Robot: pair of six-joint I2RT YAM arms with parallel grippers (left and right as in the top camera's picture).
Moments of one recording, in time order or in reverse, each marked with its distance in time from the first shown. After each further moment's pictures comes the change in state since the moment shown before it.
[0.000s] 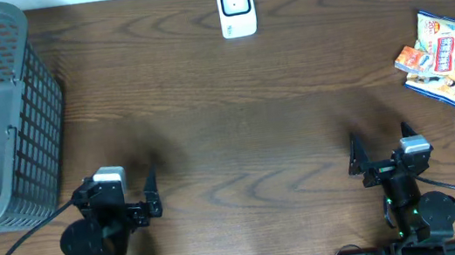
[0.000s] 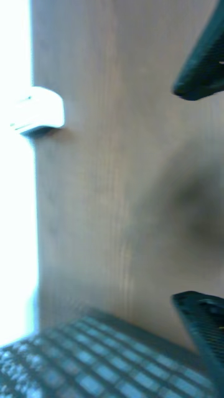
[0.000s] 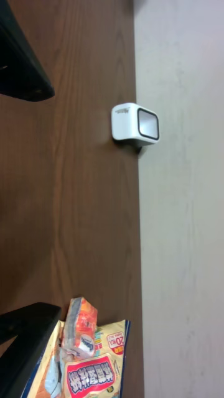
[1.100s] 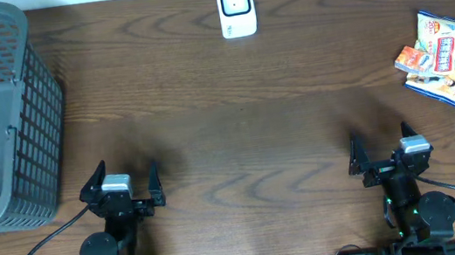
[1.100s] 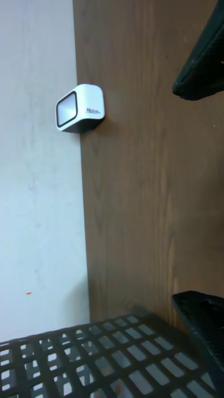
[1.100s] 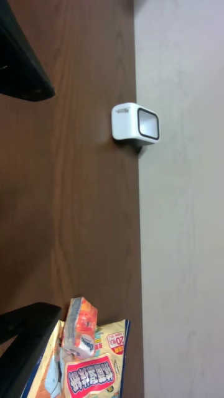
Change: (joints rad) left arm -0.003 -0.179 -0.317 0.340 -0.040 0.008; right arm 0.000 0.000 0.000 0.000 0.000 0.000
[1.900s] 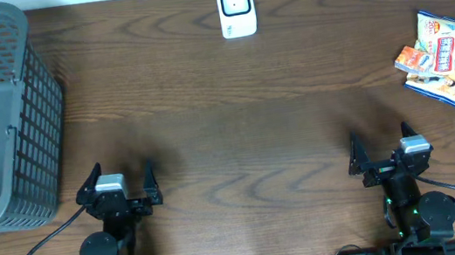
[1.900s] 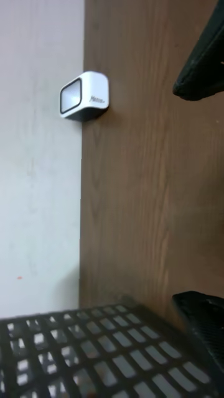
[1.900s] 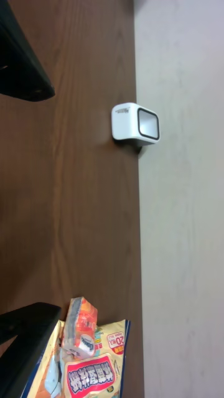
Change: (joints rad) left arm 0.000 0.000 0.005 -0.014 -0.061 -0.068; right arm 0.000 0.000 0.000 0.000 0.000 0.000
